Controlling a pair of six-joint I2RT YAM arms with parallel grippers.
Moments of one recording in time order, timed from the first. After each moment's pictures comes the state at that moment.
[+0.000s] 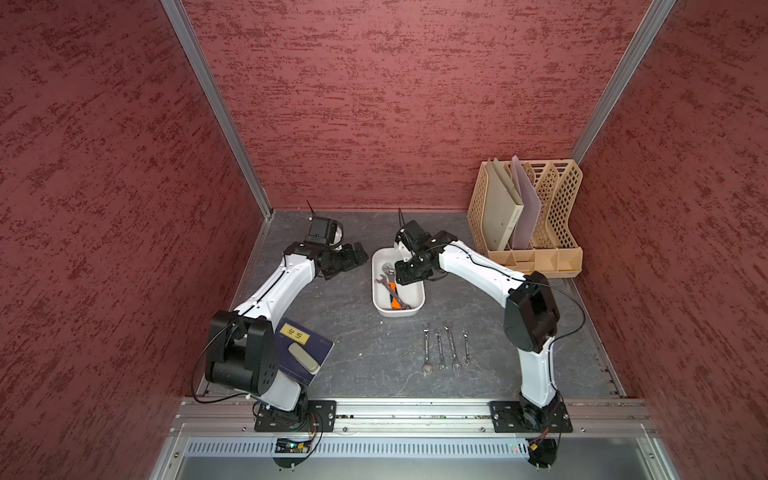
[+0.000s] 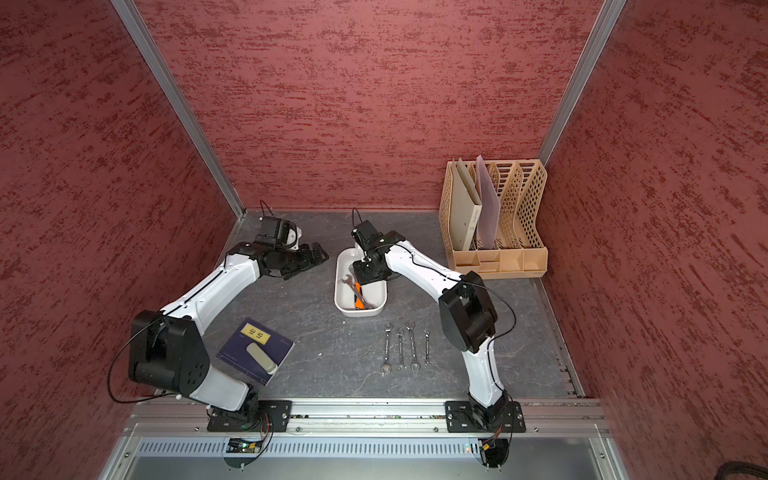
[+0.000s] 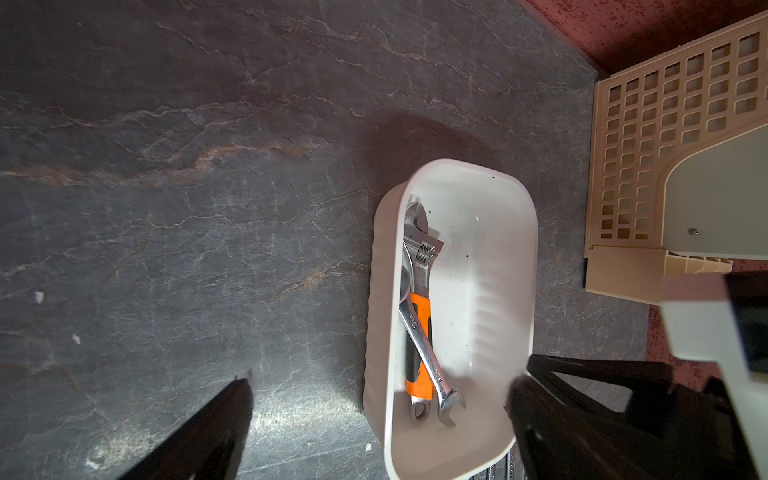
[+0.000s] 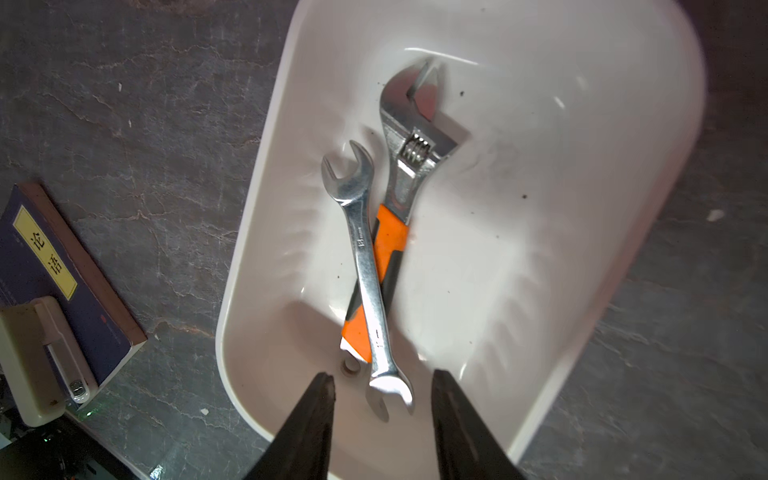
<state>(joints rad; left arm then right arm) -0.20 1.54 1.22 -0.64 0.28 -0.54 0.70 2.08 1.82 -0.93 -0.15 0.31</state>
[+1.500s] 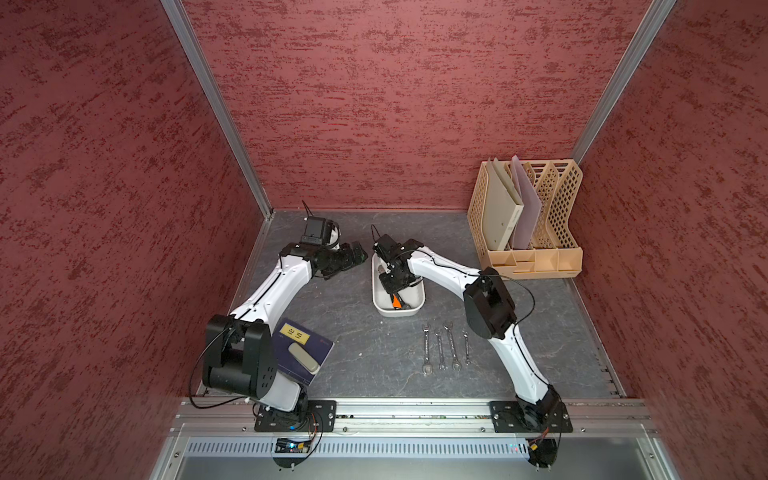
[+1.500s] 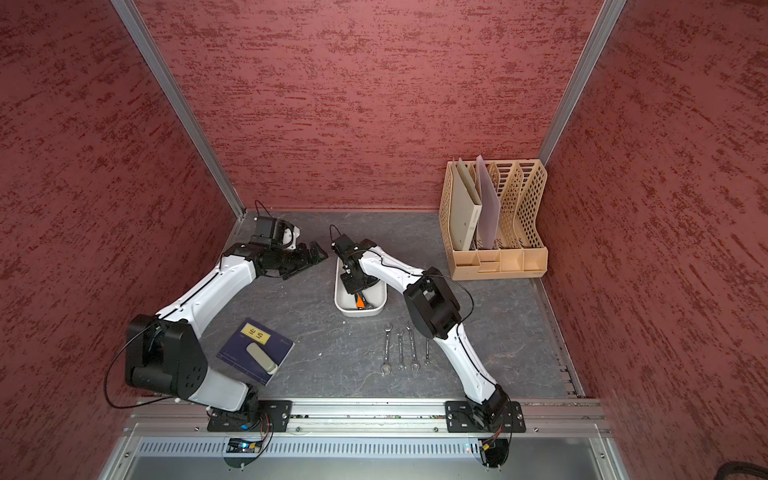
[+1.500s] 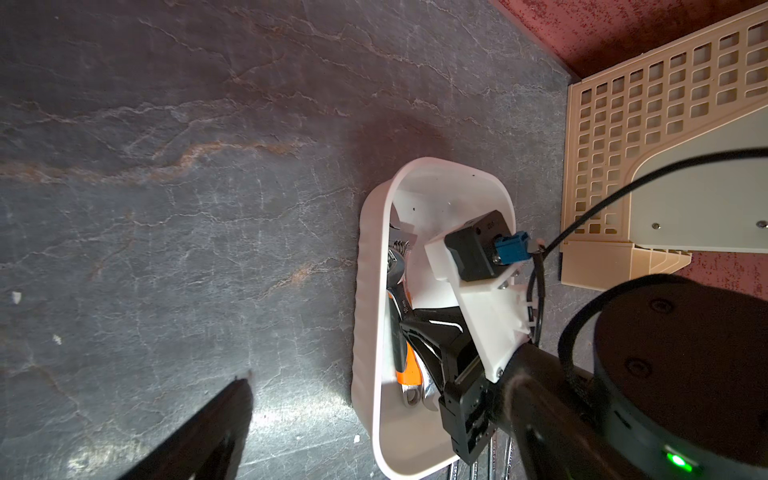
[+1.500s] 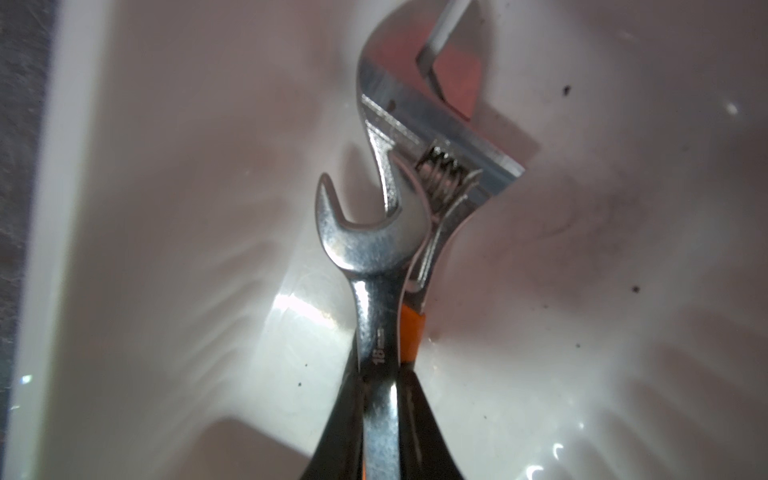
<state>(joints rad) -0.18 1.52 1.21 -0.63 0.34 -0.54 0.75 2.36 2.04 -1.00 -0.01 0.27</state>
